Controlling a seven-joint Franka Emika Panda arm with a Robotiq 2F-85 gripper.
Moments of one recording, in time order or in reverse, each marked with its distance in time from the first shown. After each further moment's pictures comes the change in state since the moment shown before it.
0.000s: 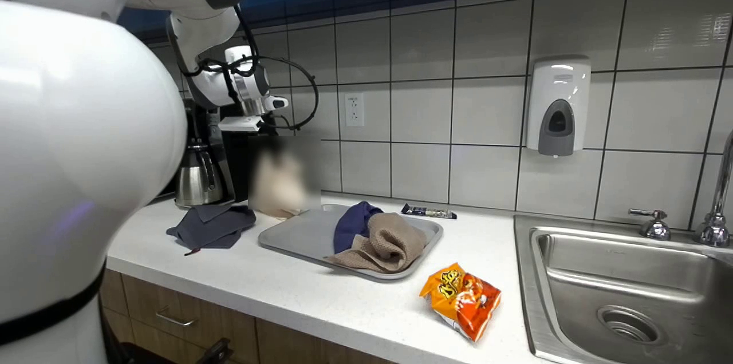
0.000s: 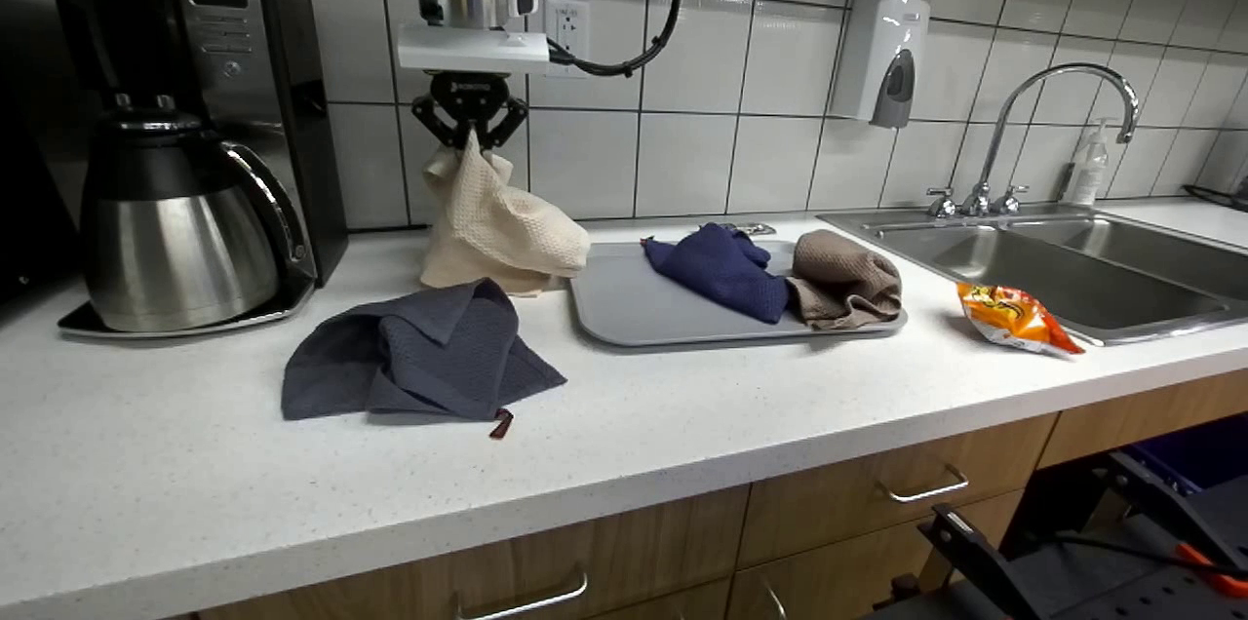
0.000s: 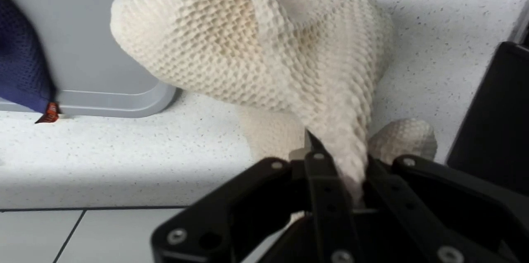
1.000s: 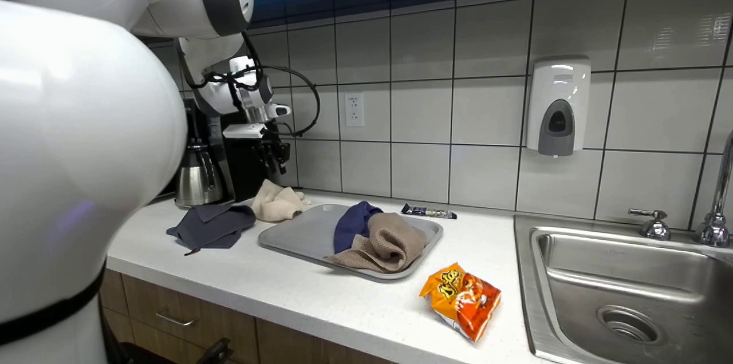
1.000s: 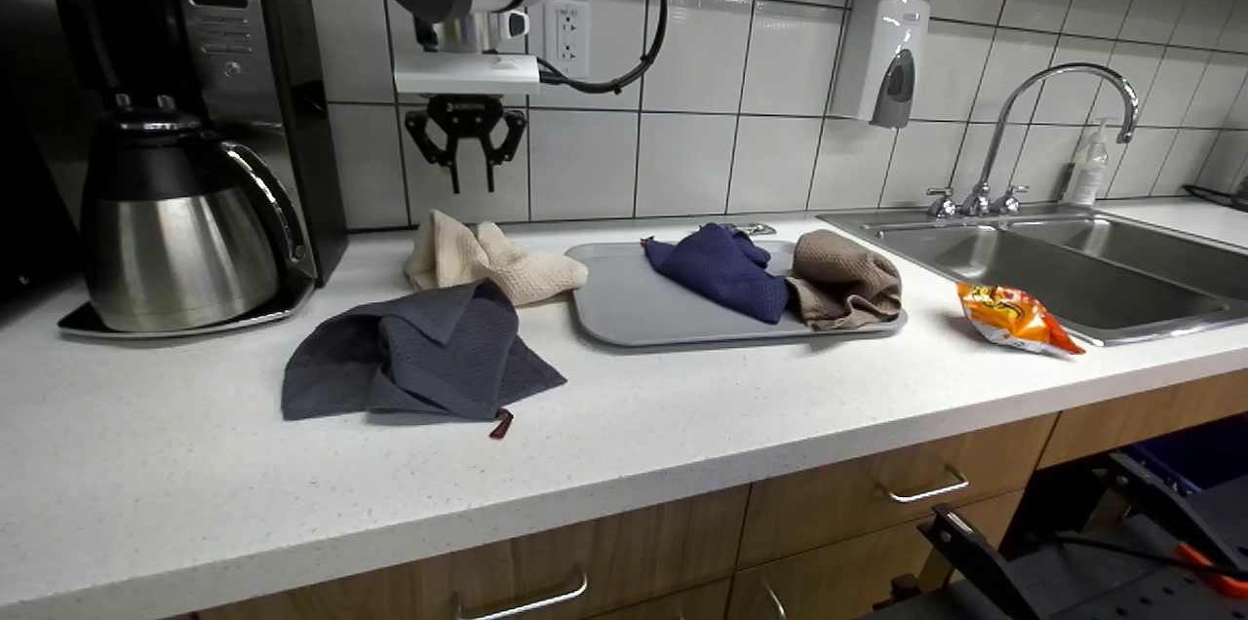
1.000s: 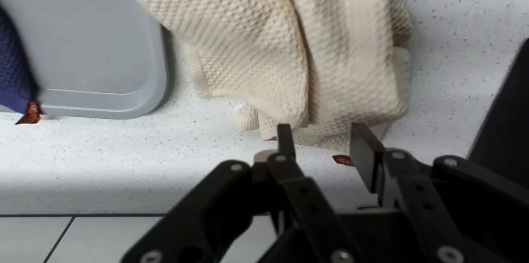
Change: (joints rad) arm 0.001 0.105 -0.005 0.131 0.000 -0.048 -0.008
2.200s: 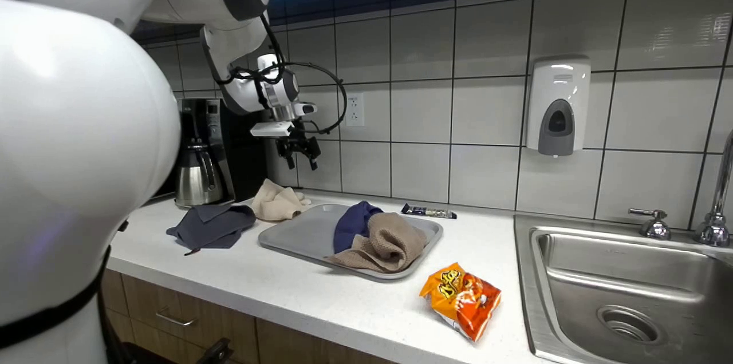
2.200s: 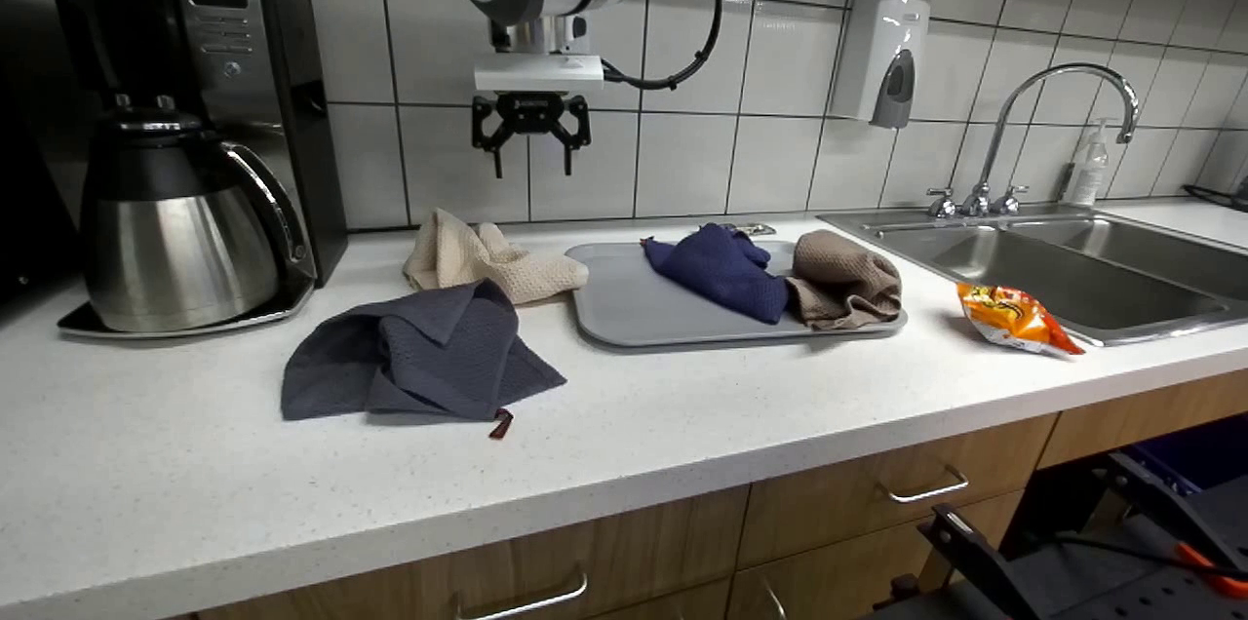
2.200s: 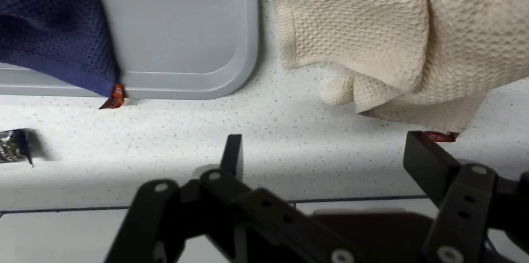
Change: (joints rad) arm -0.101 -0.056 -0.008 -0.089 0.007 0.031 -0.048
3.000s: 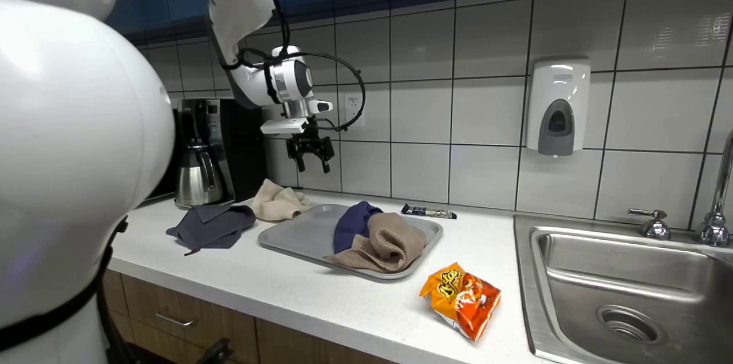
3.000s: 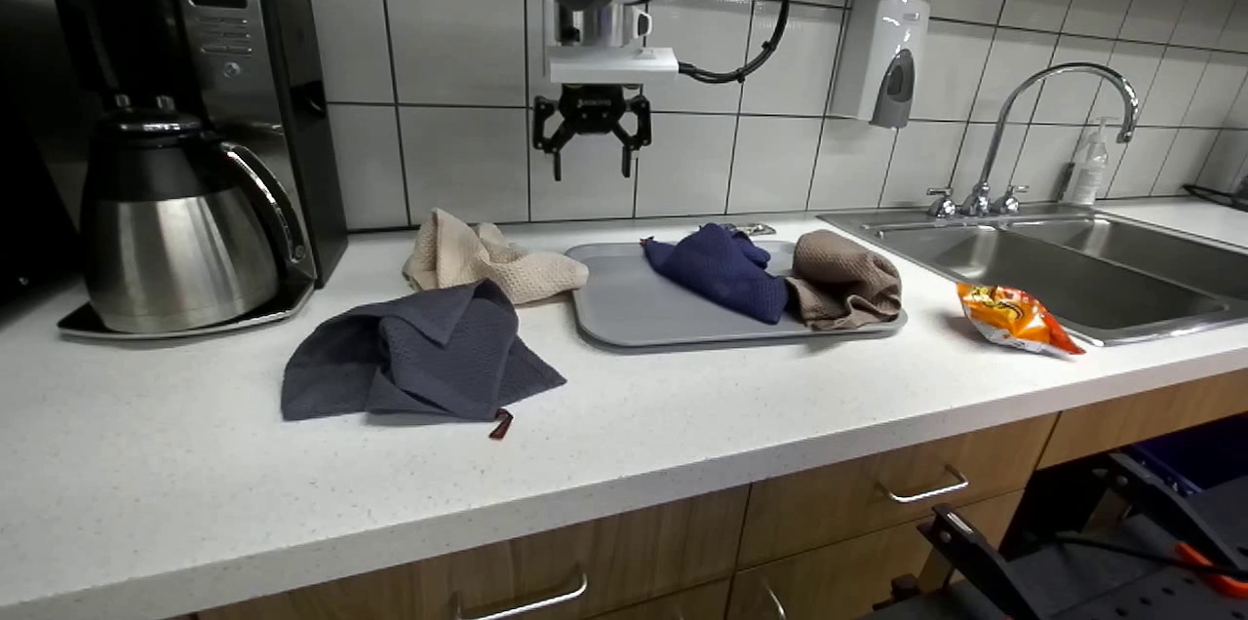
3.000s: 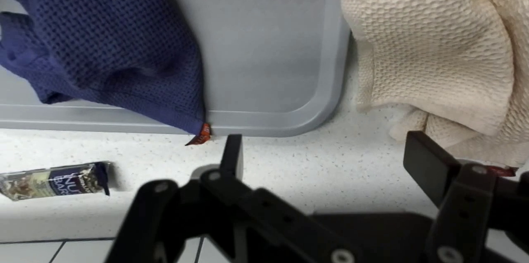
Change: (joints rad) arm -0.076 -0.198 -0.001 -0.306 0.039 0.064 -0.086
